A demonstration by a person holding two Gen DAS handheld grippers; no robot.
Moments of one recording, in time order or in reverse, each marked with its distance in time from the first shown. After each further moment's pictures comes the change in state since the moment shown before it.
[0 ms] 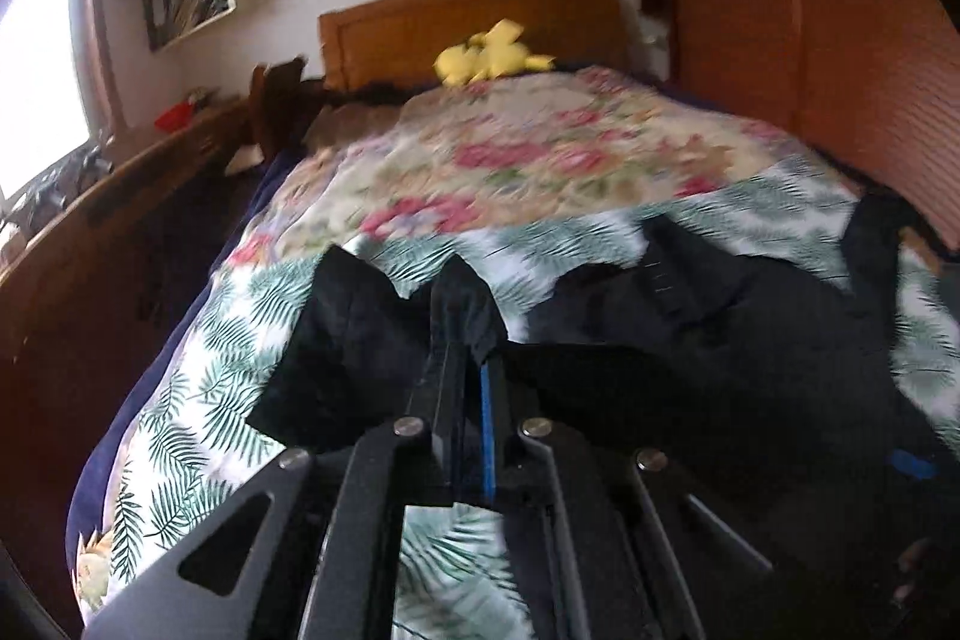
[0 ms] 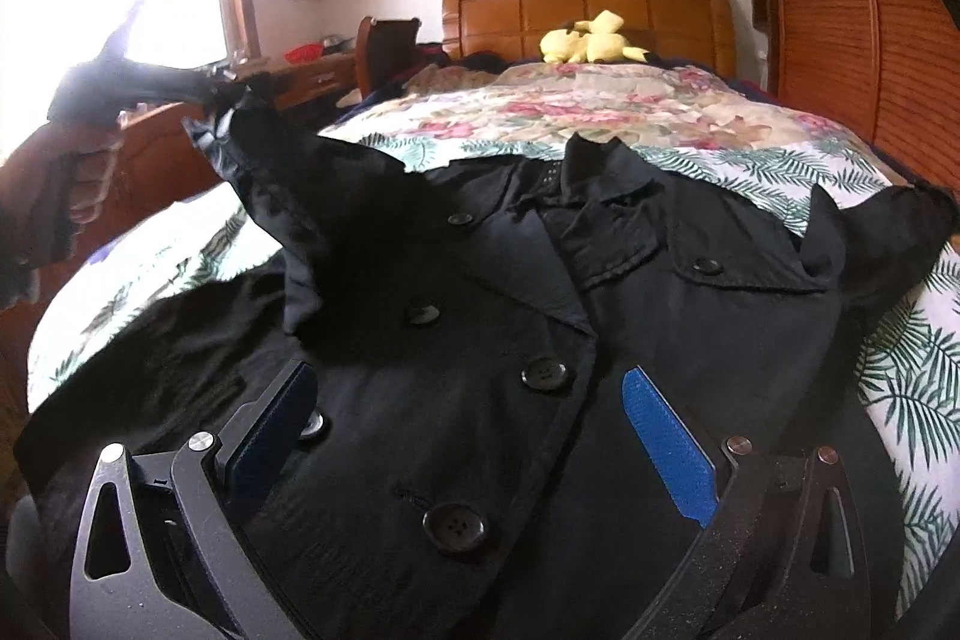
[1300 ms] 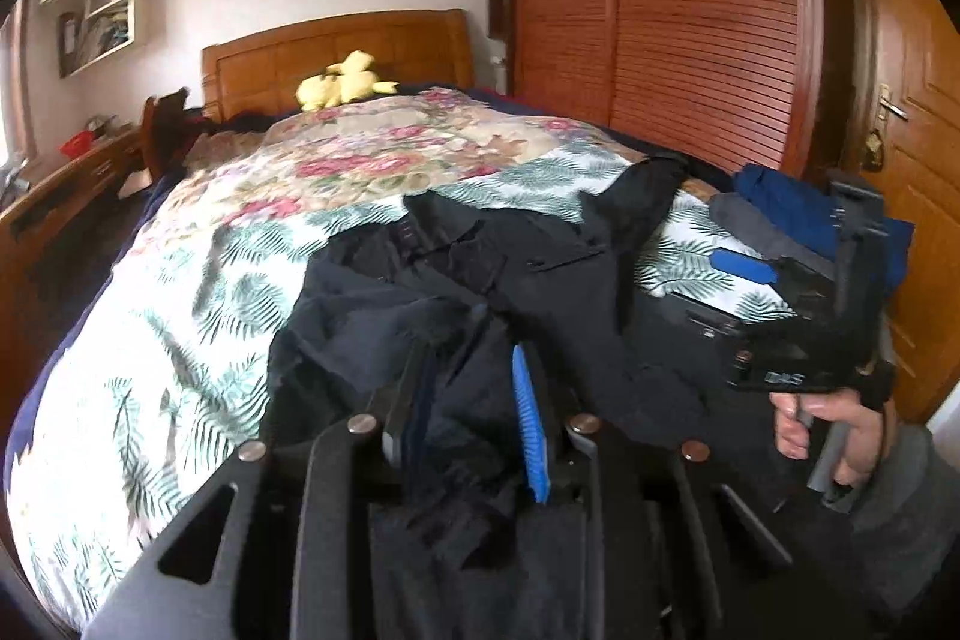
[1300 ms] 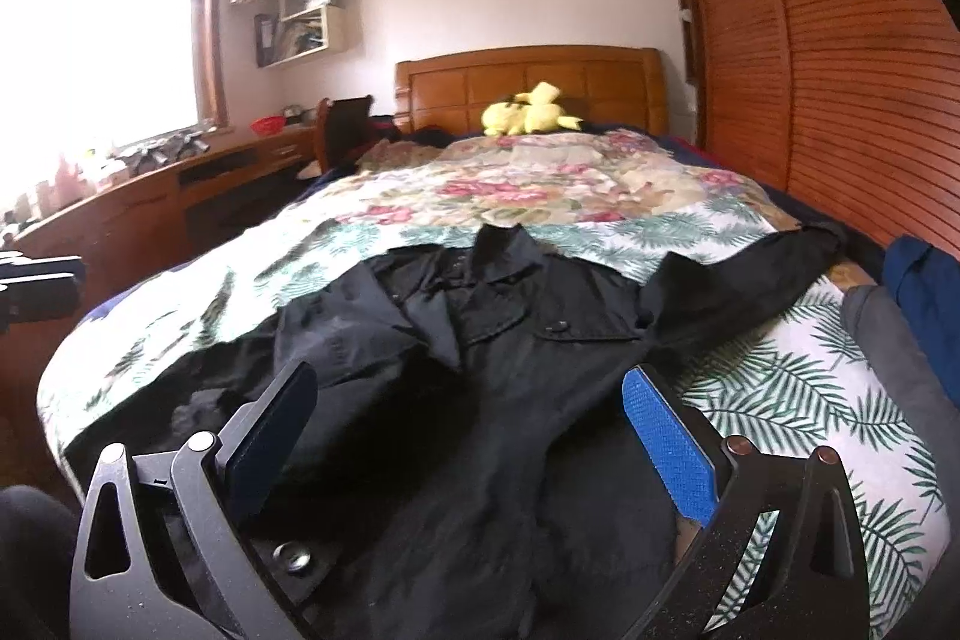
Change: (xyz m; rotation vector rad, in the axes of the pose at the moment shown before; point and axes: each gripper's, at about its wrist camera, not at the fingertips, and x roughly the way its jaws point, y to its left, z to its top) left arm -0.190 -0.118 -0.109 0.054 -0.048 -0.285; right arm -0.141 -0.035 0.008 0.016 -0.150 -0.092
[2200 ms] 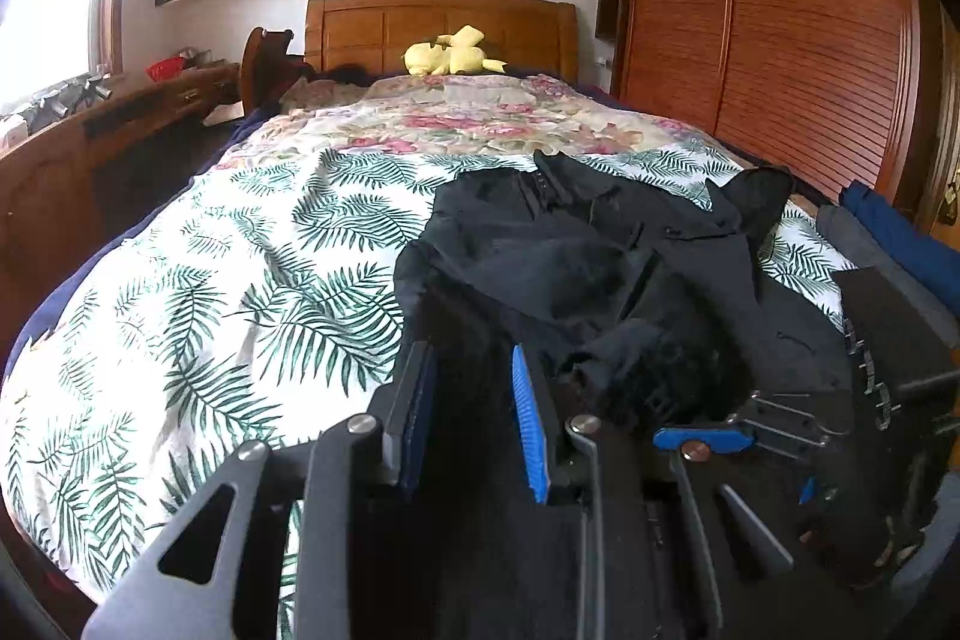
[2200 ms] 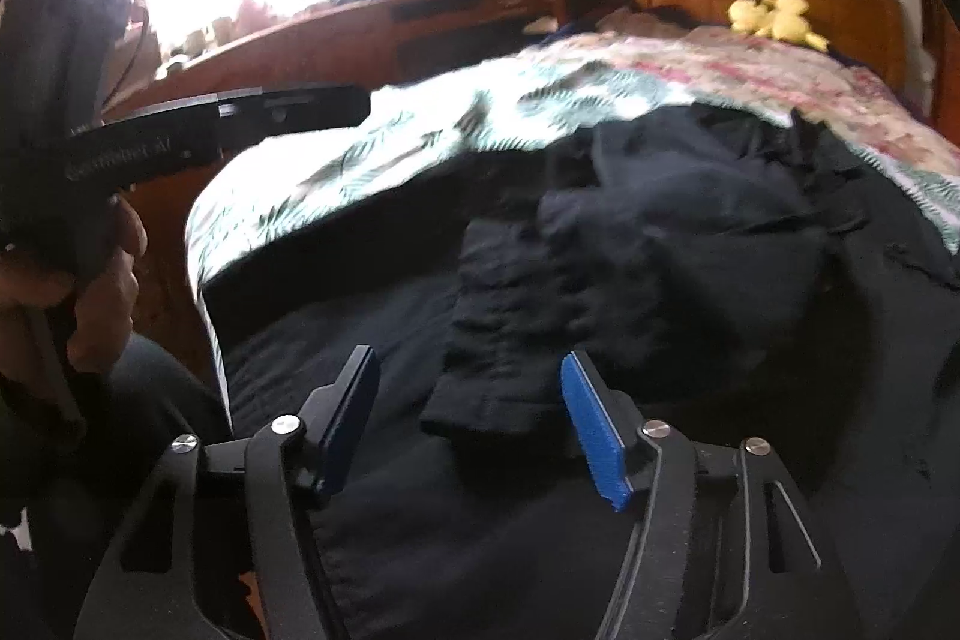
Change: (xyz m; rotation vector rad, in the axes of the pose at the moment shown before) left arm 0.017 0.097 -0.080 -0.160 -0.007 0.157; right arm 0.084 0.172 -0.079 -0.217 0.339 0.471
